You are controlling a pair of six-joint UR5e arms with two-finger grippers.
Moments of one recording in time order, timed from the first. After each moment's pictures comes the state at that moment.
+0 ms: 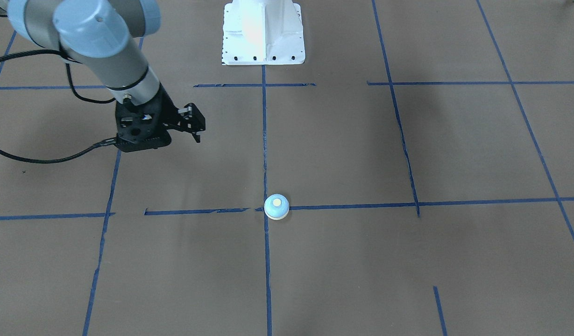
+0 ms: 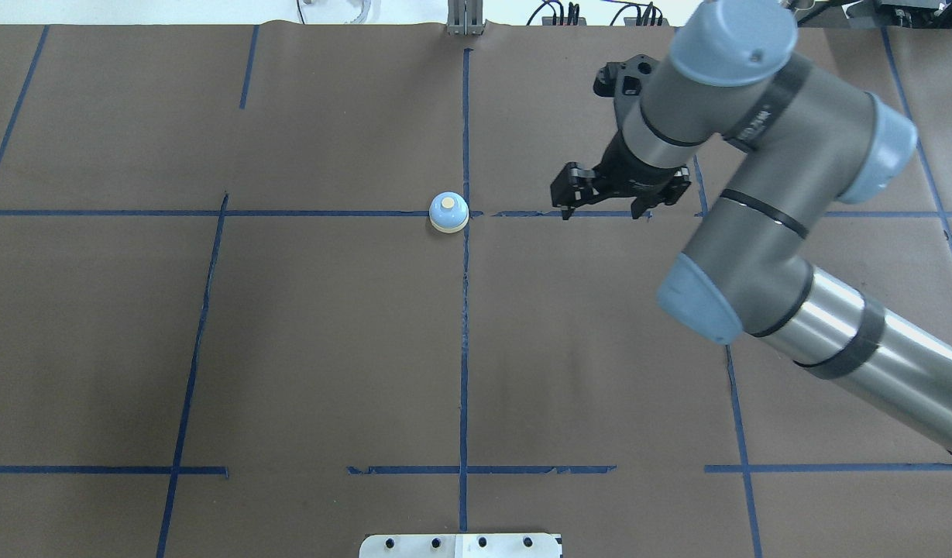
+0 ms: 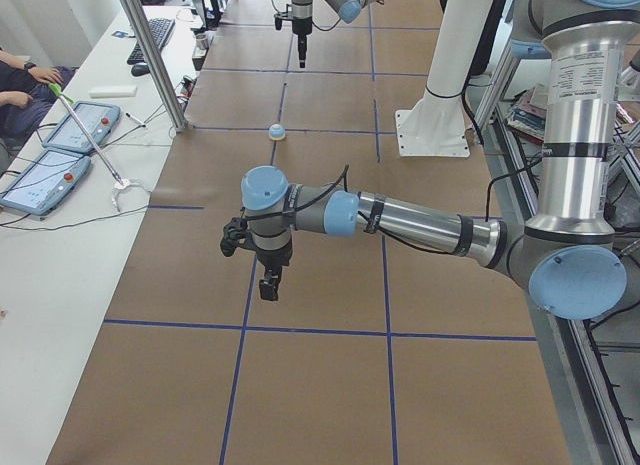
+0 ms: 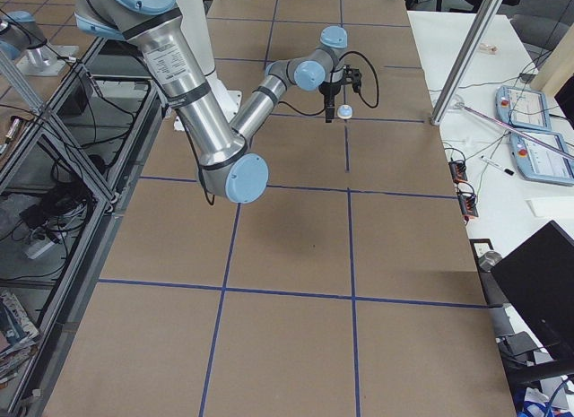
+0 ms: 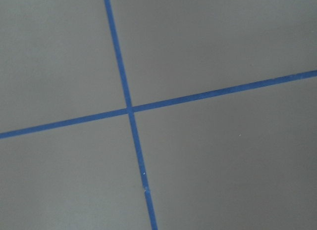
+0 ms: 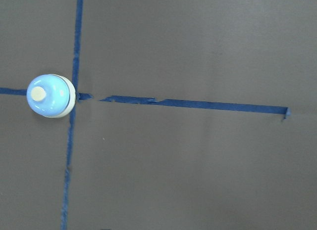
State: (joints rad) left arm -1.48 -1.51 -1.81 -1.48 -2.28 0.02; right arm 0.76 -0.91 1.74 -1.66 2.08 1.00
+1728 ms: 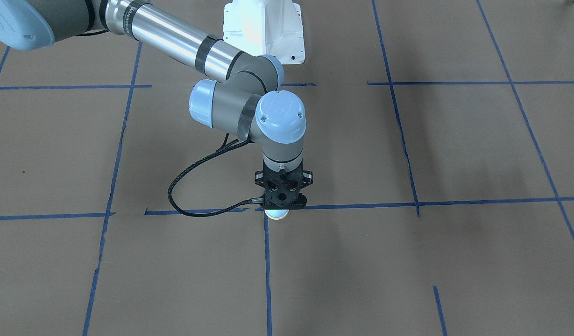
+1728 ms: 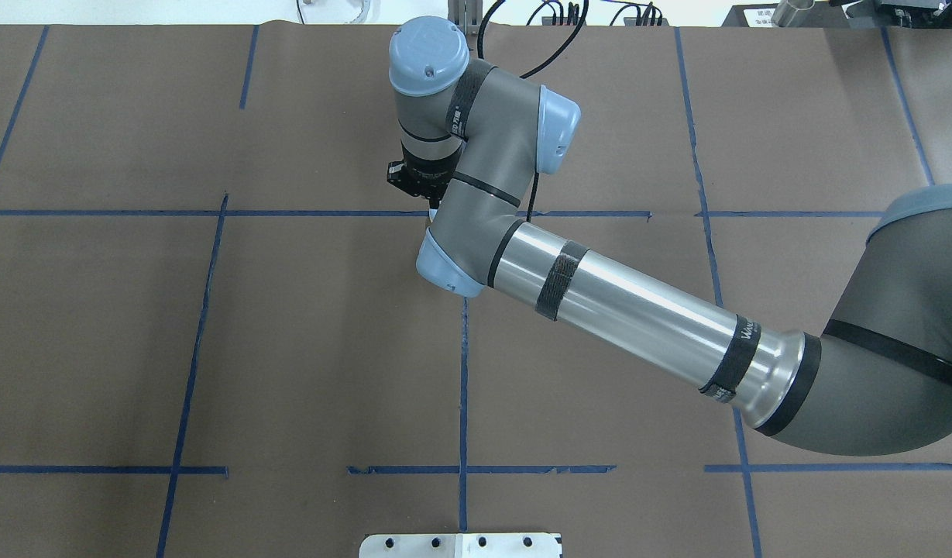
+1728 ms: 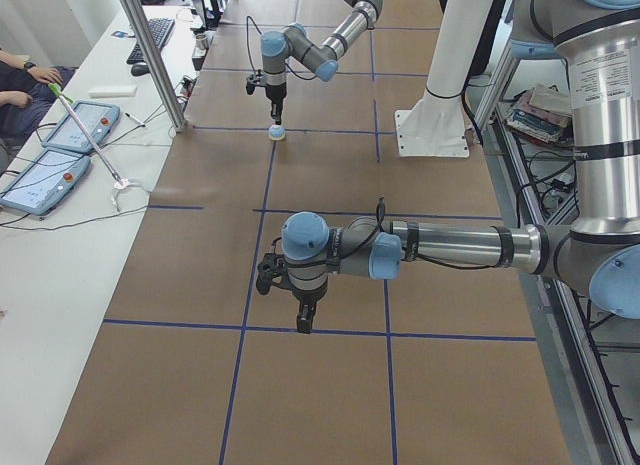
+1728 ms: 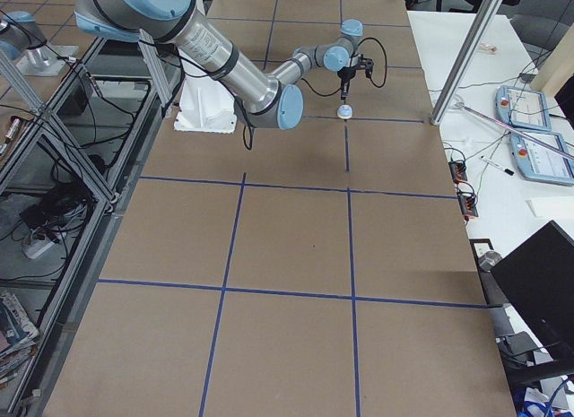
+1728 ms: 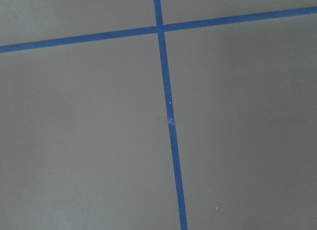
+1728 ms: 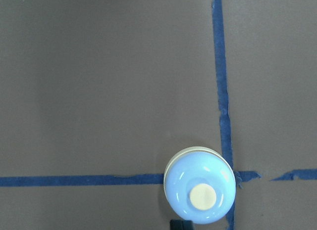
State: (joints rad) left arm -1.51 -1.37 -1.79 -1.63 -2.35 0.03; right arm 0.64 -0.44 0.99 -1.40 1.97 1.16
